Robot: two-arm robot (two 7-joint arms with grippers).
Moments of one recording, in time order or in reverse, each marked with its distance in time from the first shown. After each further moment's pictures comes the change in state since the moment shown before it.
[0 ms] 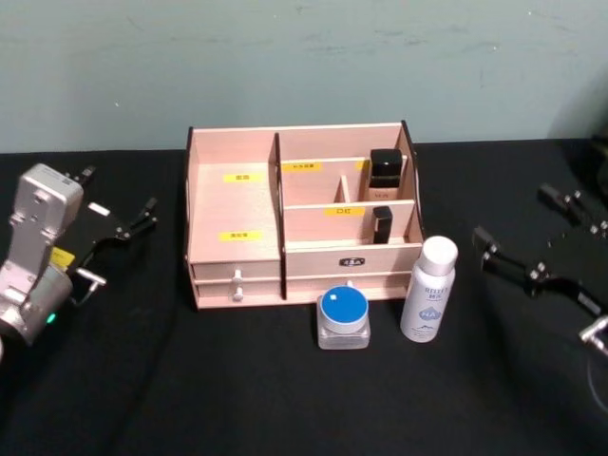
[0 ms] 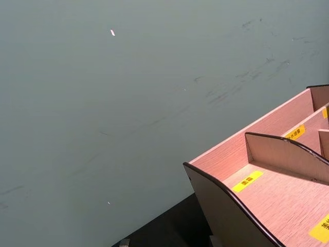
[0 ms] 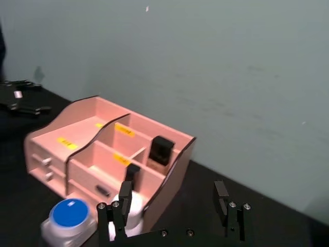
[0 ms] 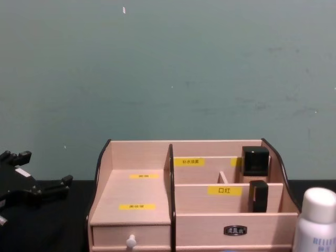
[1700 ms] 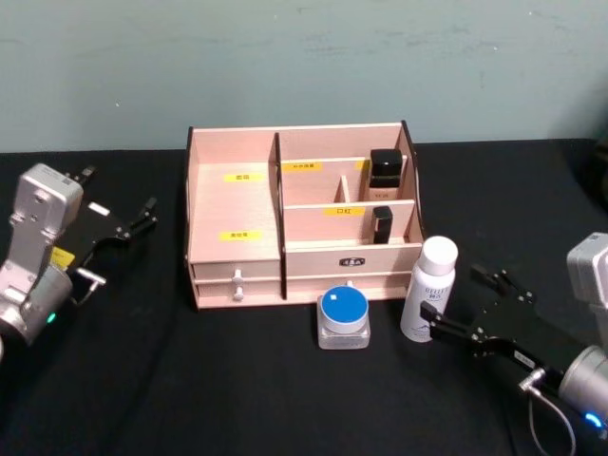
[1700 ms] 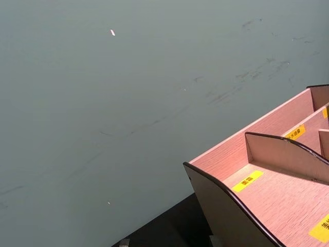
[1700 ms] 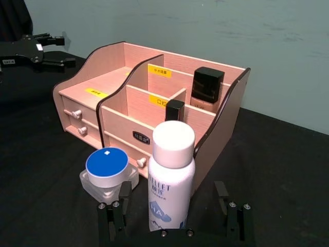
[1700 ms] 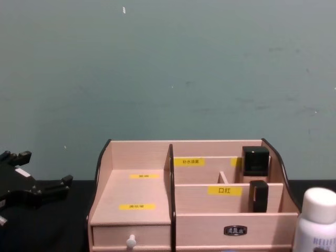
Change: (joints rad) left arm 0.000 0.000 0.000 0.000 0.000 0.000 0.000; right arm 0.079 -0.181 -0.091 0.219 -0.034 0.066 0.200
